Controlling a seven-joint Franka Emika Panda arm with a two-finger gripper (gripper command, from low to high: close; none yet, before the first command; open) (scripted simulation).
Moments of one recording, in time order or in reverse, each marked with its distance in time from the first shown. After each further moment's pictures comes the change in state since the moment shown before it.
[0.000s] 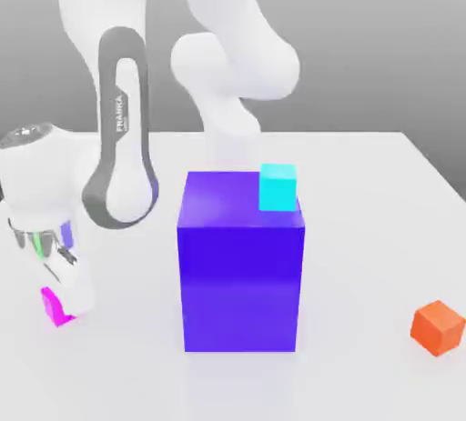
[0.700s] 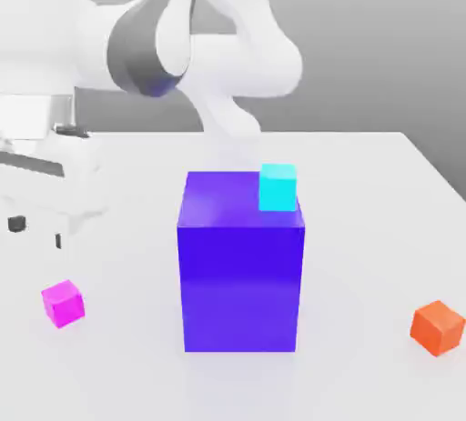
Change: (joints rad) arm 0.191 -0.305 -0.104 0.045 -0.152 -0.196 0.098
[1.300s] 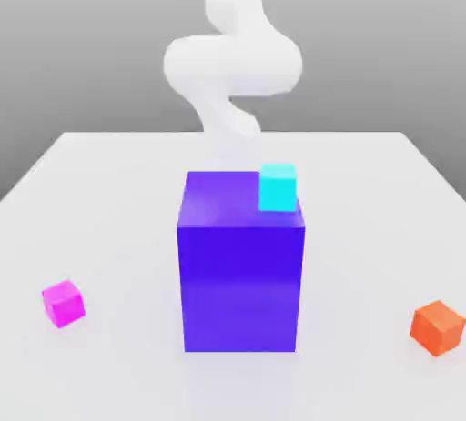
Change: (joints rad) arm 0.234 -0.659 0.298 0.289 -0.092 -0.370 0.005
